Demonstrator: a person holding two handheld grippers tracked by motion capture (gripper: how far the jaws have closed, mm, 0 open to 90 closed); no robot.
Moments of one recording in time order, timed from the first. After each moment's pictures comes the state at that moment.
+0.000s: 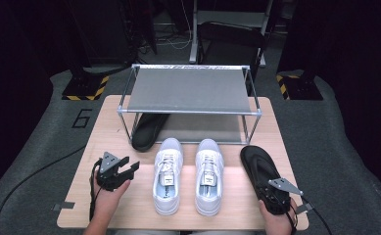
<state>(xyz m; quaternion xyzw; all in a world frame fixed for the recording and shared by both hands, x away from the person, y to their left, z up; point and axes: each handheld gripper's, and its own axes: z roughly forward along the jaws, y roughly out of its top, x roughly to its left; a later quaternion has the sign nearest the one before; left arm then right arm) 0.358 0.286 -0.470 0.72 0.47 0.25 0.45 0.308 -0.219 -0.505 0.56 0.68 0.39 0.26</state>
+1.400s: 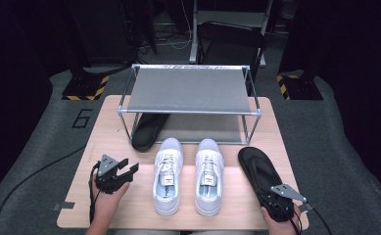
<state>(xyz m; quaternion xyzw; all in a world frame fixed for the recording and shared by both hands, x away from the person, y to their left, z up) 0.352 0.289 -0.475 0.71 0.48 0.25 0.46 0.292 -0.226 -0.509 0.55 0.70 0.39 0.25</state>
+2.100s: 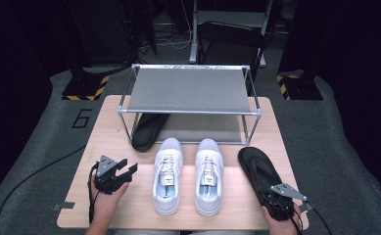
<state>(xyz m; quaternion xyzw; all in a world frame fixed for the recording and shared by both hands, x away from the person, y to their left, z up) 0.351 0.291 -0.476 0.70 0.48 0.25 0.46 0.293 -0.227 -0.508 0.54 0.70 0.39 0.24</state>
